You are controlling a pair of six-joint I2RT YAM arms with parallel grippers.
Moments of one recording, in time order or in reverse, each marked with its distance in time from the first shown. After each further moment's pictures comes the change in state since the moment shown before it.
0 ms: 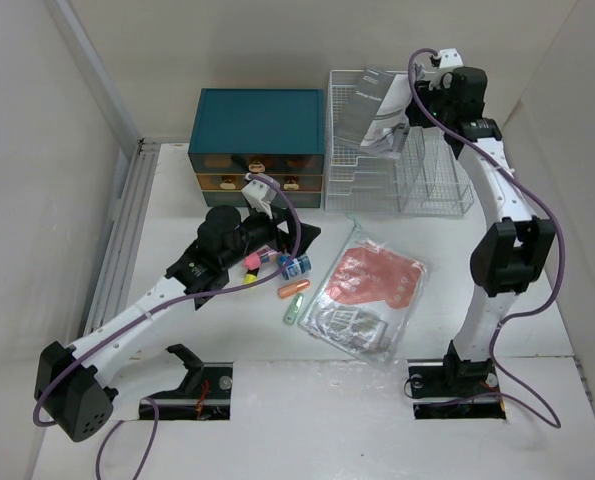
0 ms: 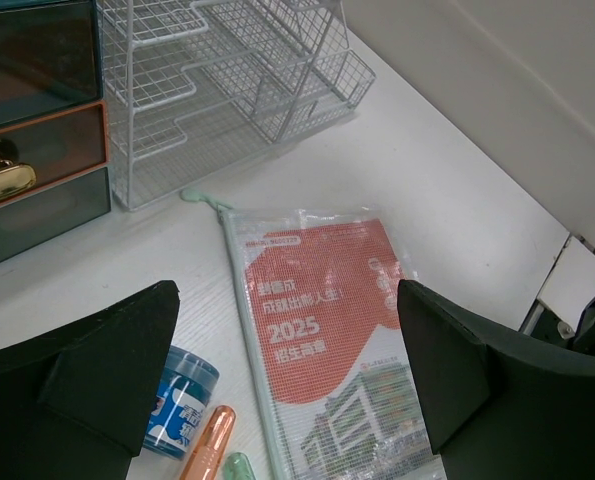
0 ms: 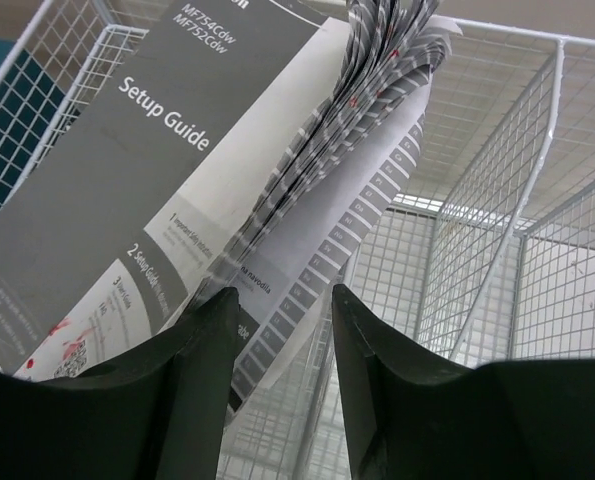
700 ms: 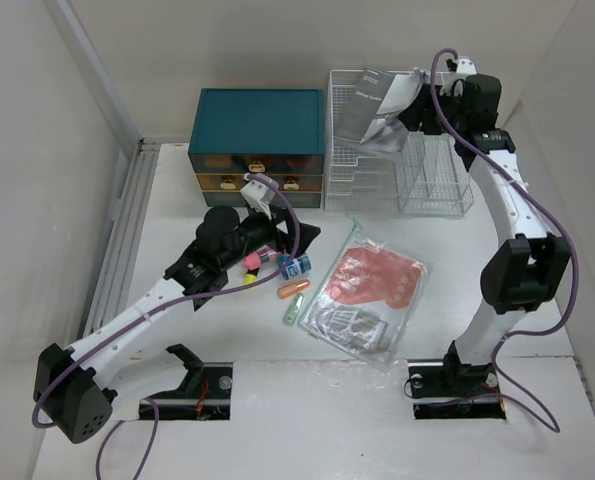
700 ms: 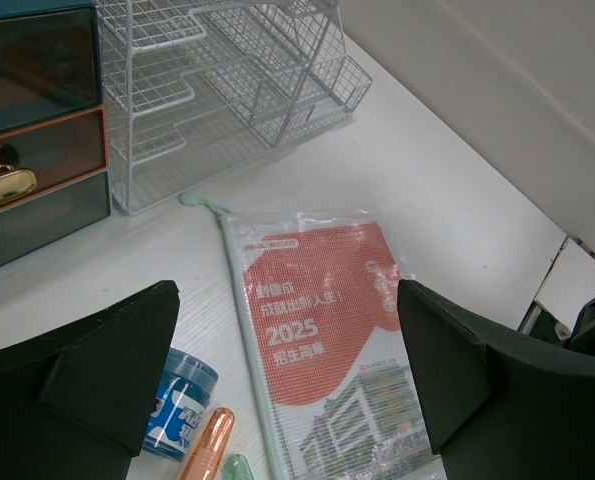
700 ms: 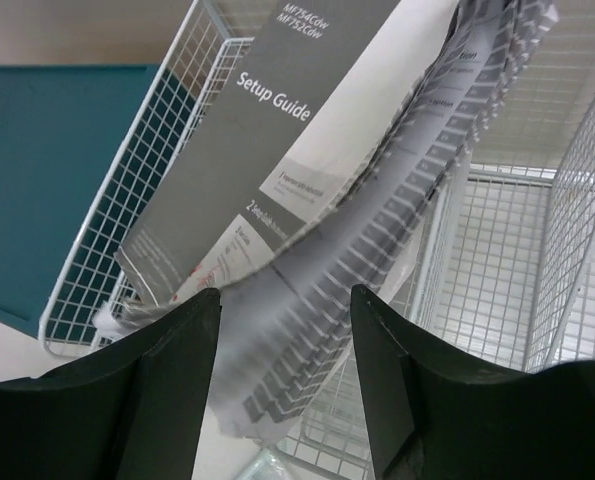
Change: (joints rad) left arm 0.000 -0.009 -0.001 0.003 0.002 0.000; right arm -0.024 -0.158 -0.167 0.035 -0.164 0.225
